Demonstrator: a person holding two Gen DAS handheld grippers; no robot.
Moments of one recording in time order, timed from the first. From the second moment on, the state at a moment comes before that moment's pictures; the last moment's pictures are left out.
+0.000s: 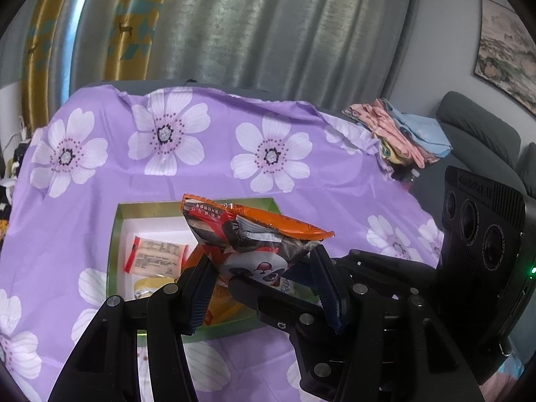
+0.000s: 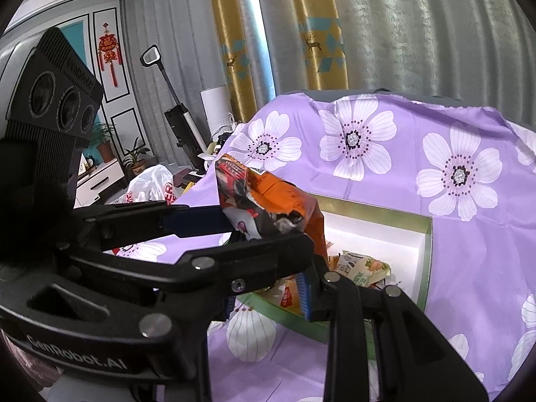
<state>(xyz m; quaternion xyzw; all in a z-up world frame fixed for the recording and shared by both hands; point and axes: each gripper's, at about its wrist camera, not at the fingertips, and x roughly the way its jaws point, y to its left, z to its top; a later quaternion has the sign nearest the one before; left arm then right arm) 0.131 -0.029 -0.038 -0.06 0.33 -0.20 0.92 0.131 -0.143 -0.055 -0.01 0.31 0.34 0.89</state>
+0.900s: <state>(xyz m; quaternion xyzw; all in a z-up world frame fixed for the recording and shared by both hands) 0.186 -0.019 -0.091 -0.08 0.43 -0.13 0.89 0.184 -0.125 -0.110 -0.04 0.43 0.27 0.86</state>
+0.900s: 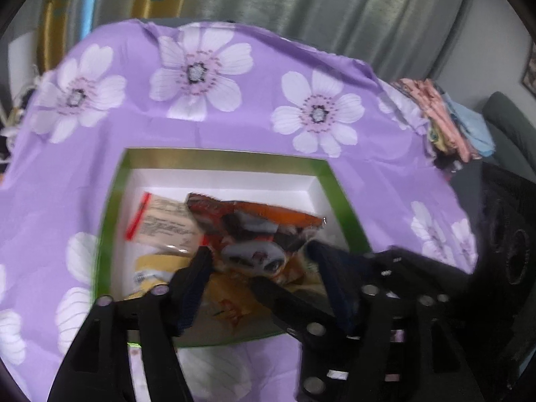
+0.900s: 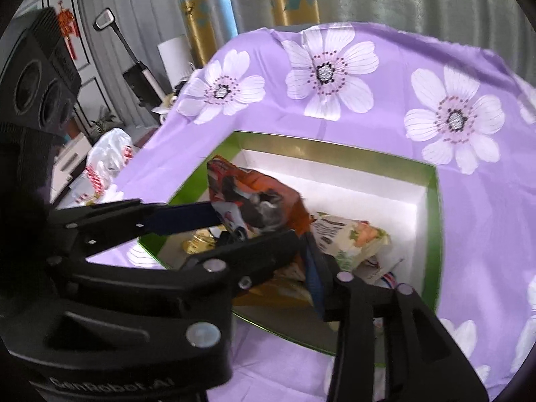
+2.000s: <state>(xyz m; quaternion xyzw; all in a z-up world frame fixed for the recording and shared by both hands) 0.064 -0.006 0.033 0.01 0.36 0.01 0.93 0.076 -0.169 0.031 -0.09 0.34 0.20 0.92</state>
